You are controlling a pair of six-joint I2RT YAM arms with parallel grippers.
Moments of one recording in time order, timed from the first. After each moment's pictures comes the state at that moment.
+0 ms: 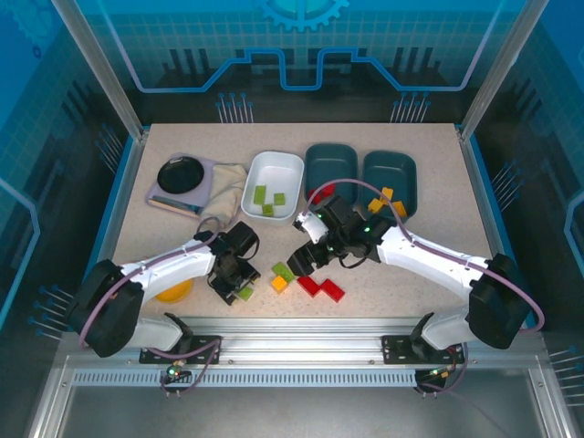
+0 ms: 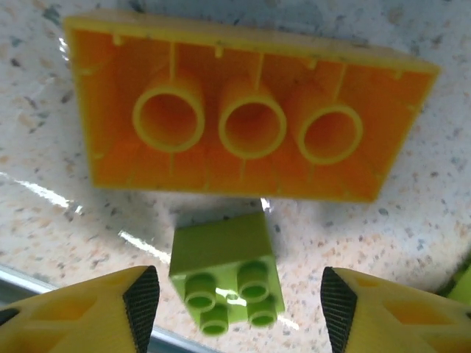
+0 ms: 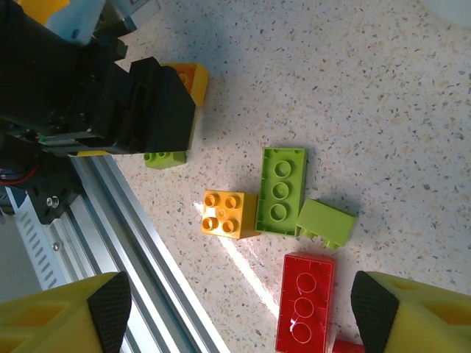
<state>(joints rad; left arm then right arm) -0.58 1.37 0.69 -0.80 0.16 -1.46 0.80 1.41 1.00 -0.56 -0.37 0.20</state>
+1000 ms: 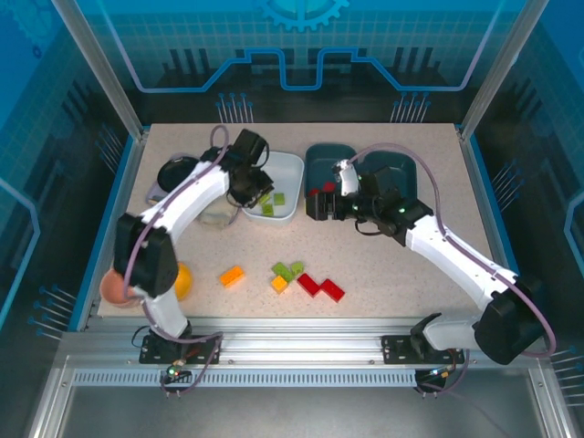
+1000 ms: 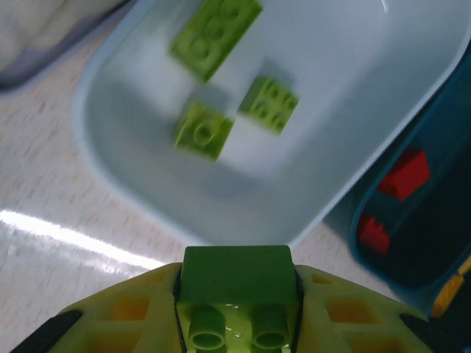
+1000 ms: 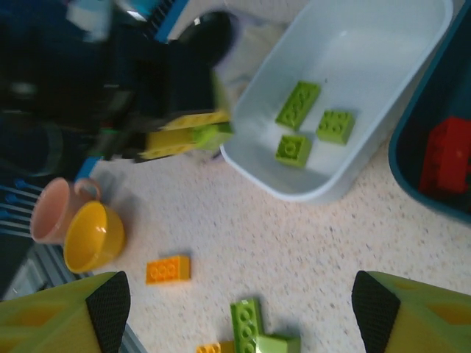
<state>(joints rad) -0.38 1.85 1.64 -0.95 0.07 -1.11 0.53 1.31 1.07 -0.36 -0.36 0.46</state>
